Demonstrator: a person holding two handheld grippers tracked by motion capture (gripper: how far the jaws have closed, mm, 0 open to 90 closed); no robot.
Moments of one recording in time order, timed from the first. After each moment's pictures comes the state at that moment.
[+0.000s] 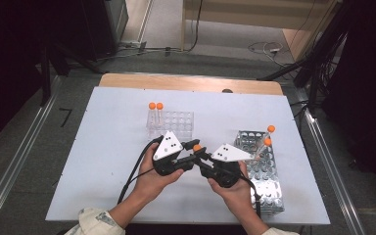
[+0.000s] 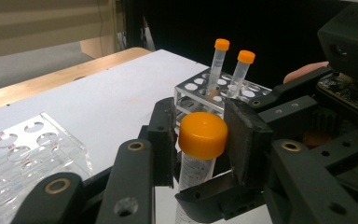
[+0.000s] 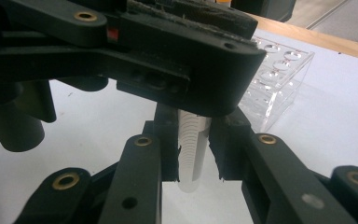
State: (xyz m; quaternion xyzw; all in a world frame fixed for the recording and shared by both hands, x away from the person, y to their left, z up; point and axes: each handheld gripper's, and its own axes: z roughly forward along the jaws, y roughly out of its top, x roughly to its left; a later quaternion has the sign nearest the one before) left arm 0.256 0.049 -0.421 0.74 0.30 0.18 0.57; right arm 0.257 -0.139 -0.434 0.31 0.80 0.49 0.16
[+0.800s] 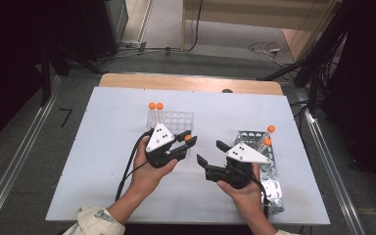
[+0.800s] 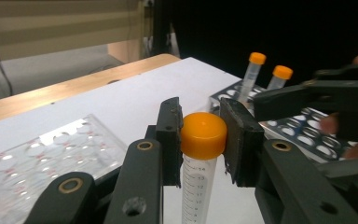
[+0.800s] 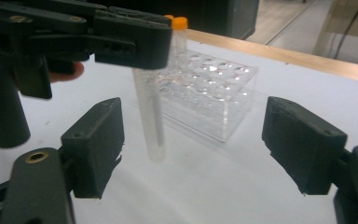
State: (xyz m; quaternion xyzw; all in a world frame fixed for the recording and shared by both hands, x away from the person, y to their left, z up) left arm 0.271 0.070 -0.411 0.71 0.35 0.21 0.57; right arm 0.248 -0.165 -0.418 0.35 0.76 0.51 0.20
